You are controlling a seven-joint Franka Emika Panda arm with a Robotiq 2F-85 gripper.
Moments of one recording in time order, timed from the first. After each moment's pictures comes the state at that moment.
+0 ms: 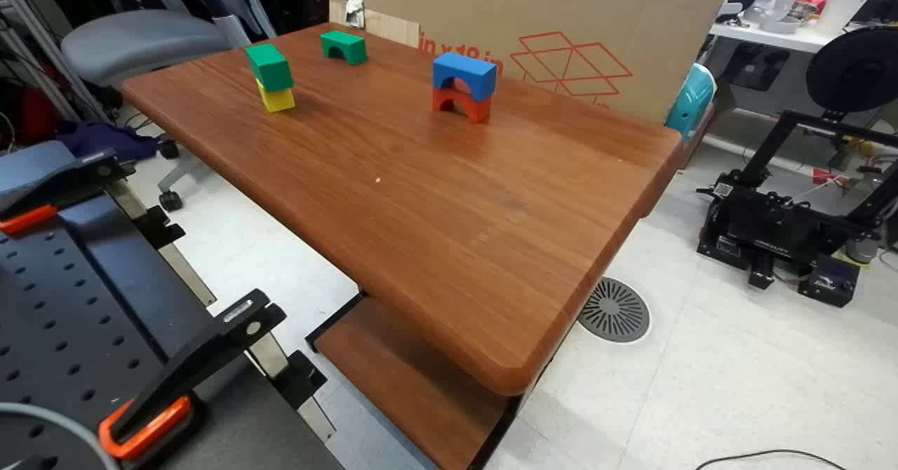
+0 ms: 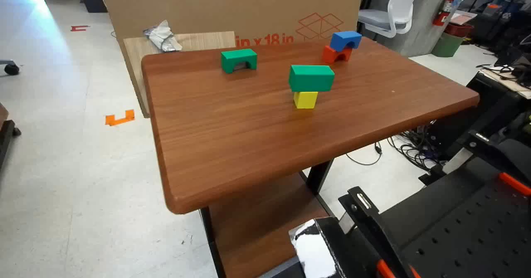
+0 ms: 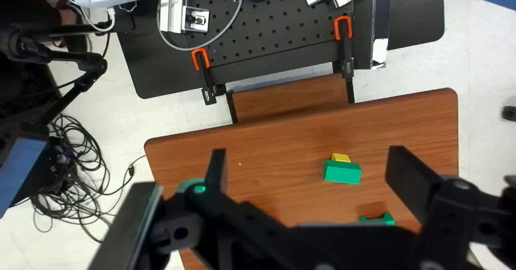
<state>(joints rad) 0.00 -0.71 0.14 -2.42 -0.02 1.67 0.28</state>
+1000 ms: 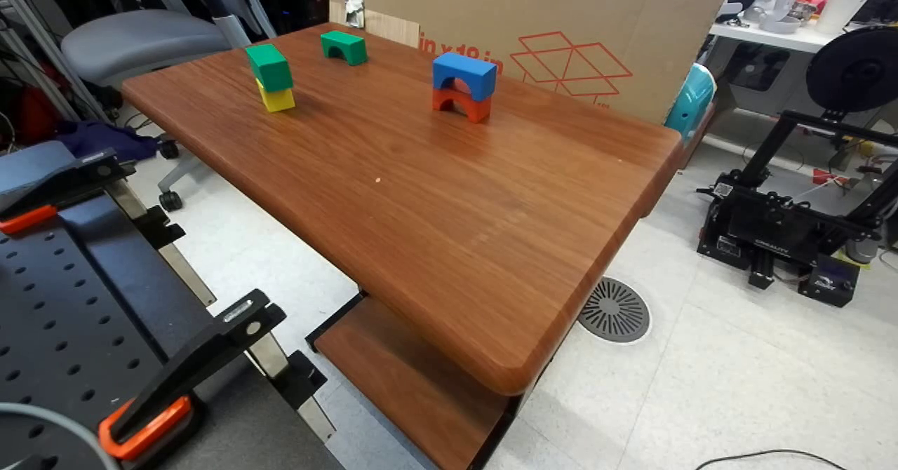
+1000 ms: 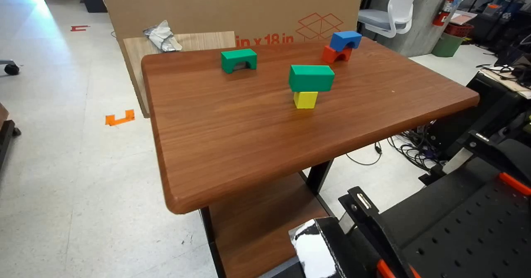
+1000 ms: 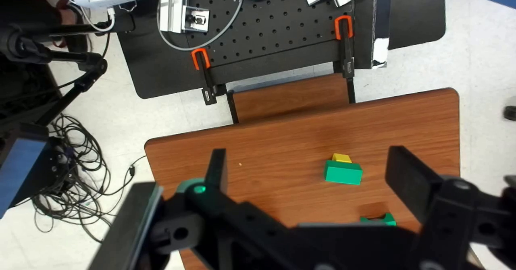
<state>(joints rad) 0.00 -0.71 0.15 -2.42 -0.02 1.67 0.28</state>
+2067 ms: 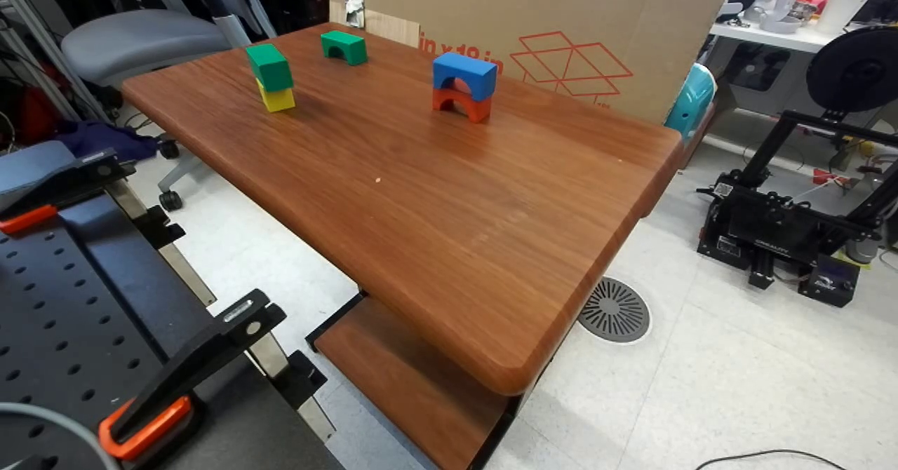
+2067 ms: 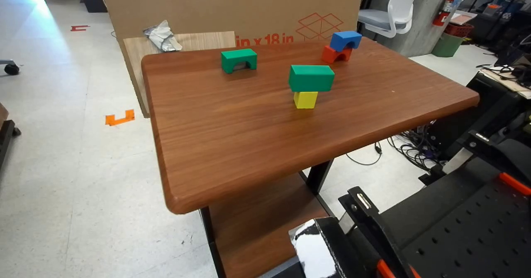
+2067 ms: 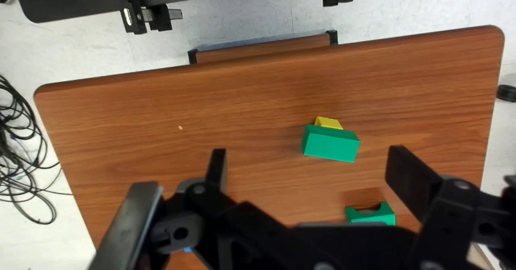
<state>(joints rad) 0.00 -0.27 0.15 -2.52 -0.03 2.29 0.25</state>
